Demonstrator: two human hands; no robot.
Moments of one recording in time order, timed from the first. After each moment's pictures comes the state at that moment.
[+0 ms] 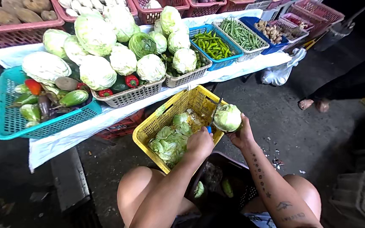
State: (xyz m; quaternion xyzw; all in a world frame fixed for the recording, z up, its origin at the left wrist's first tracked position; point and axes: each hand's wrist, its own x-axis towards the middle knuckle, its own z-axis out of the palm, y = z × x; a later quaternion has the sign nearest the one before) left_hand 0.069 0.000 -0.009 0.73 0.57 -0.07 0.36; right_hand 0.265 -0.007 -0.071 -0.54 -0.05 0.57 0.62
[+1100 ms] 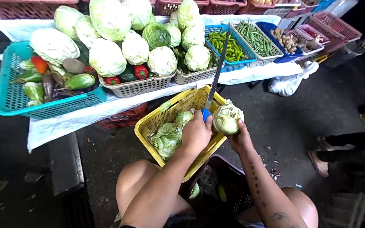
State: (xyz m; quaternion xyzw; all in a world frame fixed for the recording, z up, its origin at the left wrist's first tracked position) left_hand 0.032 0.016 0.013 0.66 0.63 0.19 0.37; right_hand 0.246 0.000 -0.083 -0.52 -0.25 0.55 0.60
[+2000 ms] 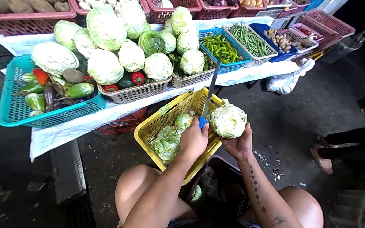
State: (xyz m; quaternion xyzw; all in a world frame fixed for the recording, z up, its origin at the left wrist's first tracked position) left_hand 0.031 0.009 0.005 0.65 0.62 0.17 0.42; right_hand 0.234 -0.019 -0.070 -0.32 -0.11 0.67 0.66
